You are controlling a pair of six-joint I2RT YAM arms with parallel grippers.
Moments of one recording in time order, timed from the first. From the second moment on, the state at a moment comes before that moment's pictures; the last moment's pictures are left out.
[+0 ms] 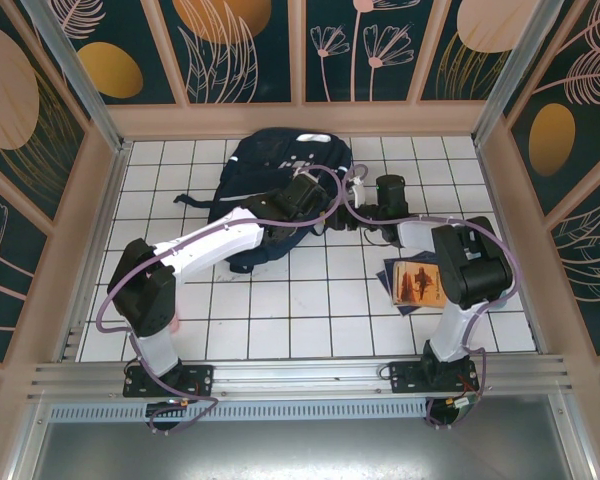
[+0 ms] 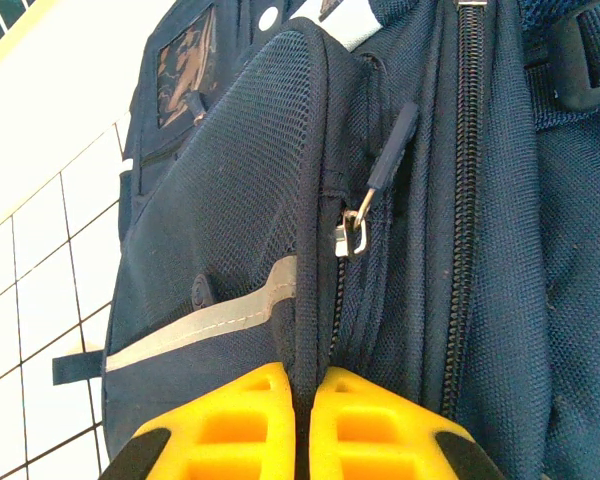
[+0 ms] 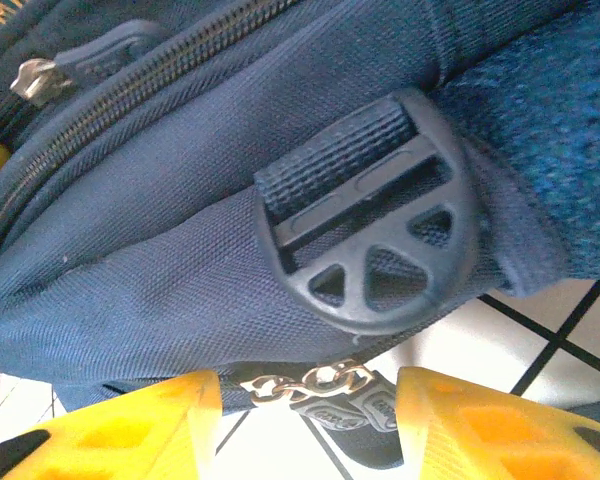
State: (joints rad) left arm -0.82 1.79 1.46 -0.60 -0.61 -0.06; right arm 0.30 1.82 0.91 0.35 -0.85 0.21
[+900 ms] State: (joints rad) left arm -0.82 1.79 1.47 -0.61 -0.64 -0.07; right arm 0.30 1.85 0.94 0.25 -0.94 0.12
